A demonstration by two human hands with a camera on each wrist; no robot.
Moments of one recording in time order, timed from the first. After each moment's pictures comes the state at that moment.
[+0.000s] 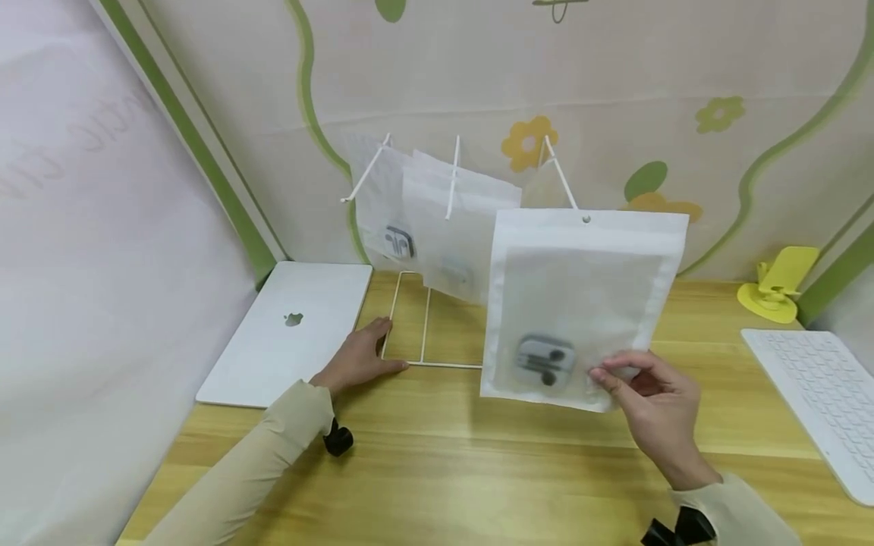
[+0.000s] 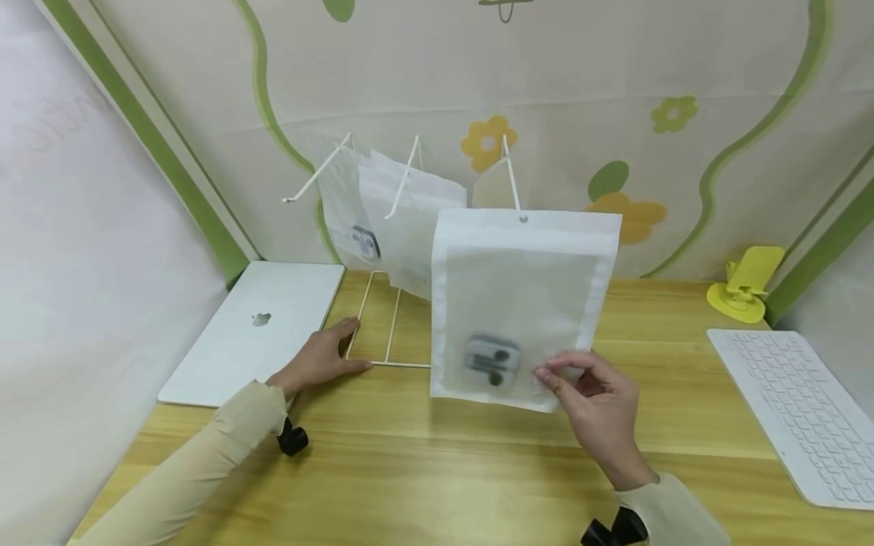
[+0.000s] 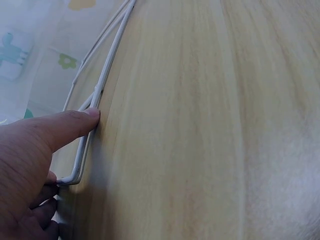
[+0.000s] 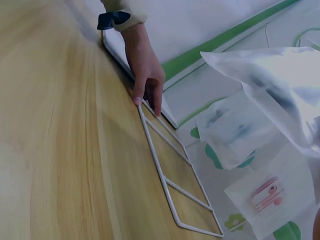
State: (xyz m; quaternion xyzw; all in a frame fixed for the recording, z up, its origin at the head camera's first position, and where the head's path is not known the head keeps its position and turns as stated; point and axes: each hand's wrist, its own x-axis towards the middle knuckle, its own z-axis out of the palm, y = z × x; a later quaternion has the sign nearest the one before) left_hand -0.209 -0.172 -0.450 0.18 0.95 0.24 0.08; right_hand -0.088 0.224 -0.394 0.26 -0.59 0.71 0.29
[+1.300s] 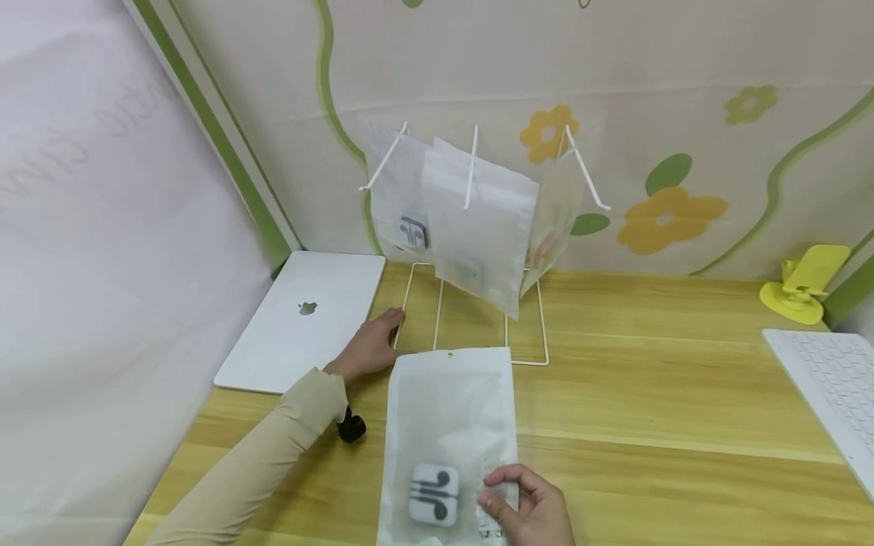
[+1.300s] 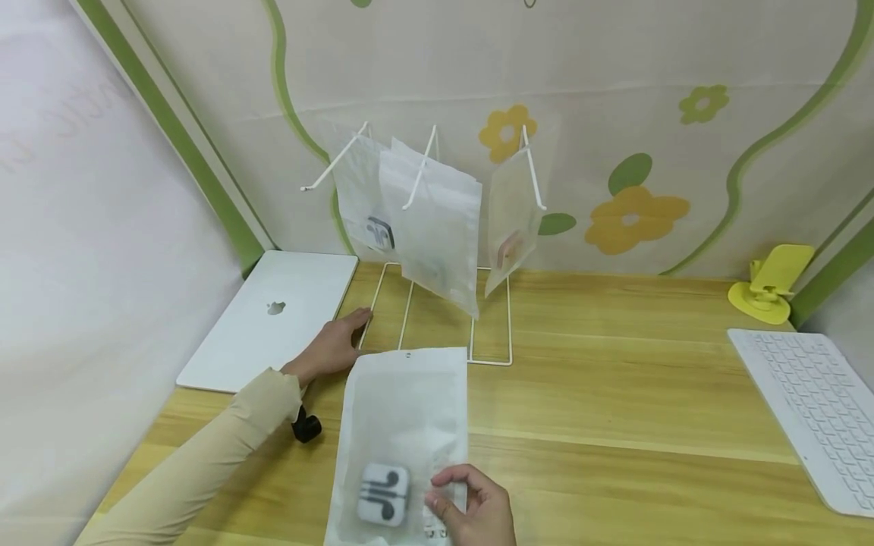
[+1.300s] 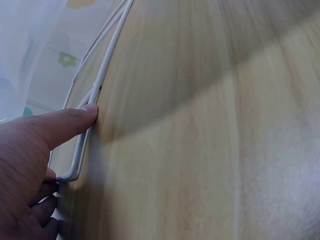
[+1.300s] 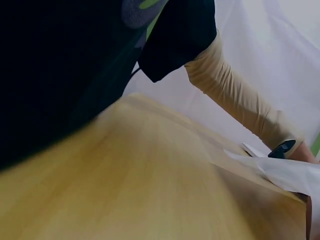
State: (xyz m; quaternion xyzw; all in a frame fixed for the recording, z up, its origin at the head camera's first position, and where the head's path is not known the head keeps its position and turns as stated) left_hand -0.208 -0.172 -0.446 0.18 0.95 0.23 0.07; right_hand 0.021 0.086 -0.458 -0.06 -0.69 0.72 -0.04
